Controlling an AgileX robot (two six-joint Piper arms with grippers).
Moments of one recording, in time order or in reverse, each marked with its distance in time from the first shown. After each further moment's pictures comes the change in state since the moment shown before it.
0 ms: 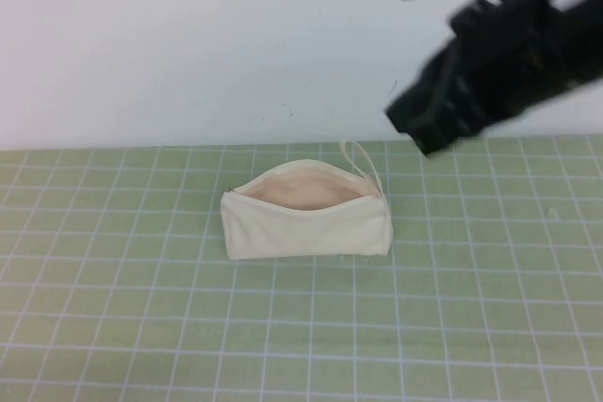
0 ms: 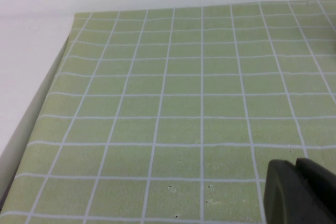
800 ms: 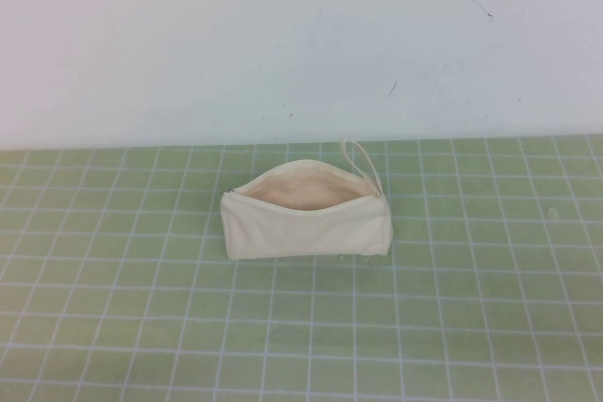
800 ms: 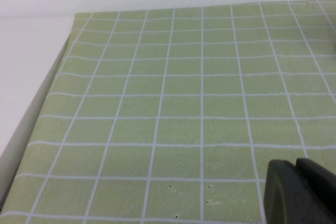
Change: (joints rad) right arm 0.000 -1.012 1.104 -0.103 -0.500 0.079; left arm 0.000 0.000 0.000 0.000 0.000 0.000
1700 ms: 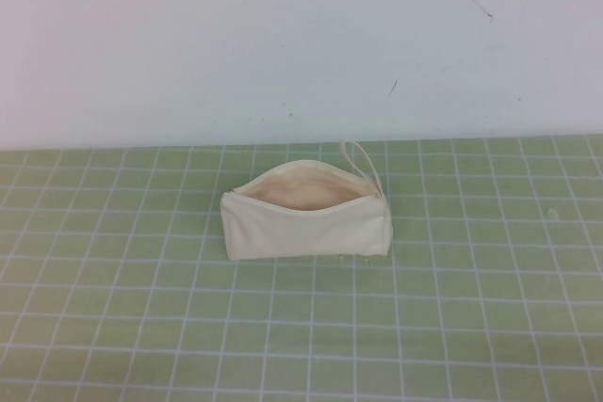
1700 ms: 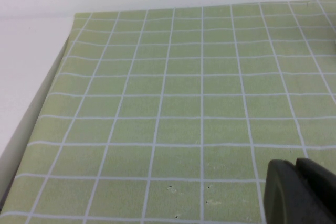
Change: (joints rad) right arm -0.611 -0.507 0.511 -0.045 -0.173 0.076; left arm 0.000 0.000 0.000 0.000 0.000 0.000
